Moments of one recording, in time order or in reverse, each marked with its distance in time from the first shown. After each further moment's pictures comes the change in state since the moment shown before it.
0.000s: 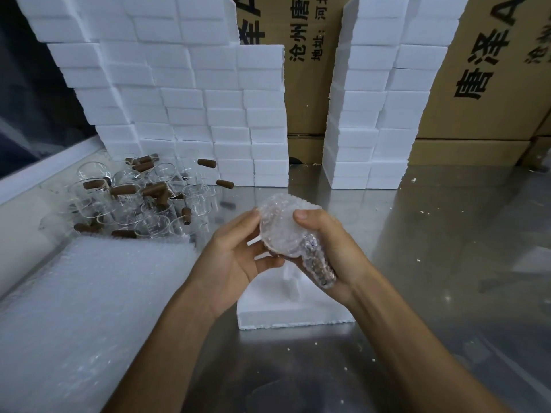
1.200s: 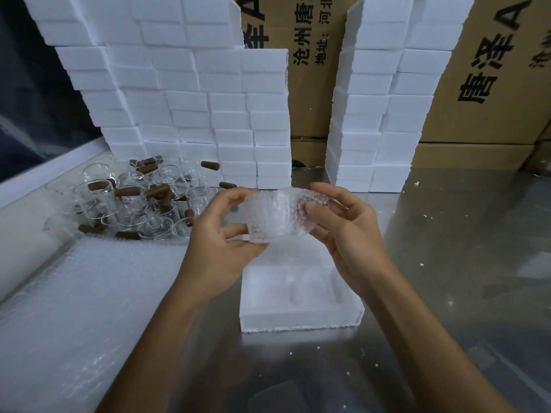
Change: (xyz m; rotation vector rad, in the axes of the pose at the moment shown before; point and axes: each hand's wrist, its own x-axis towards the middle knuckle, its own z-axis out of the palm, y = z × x) left_hand 0.003 0.010 -0.016 0.626 0.162 0.430; right_hand 0.006 -0.012 -0.017 -0.272 0.307 -0.281
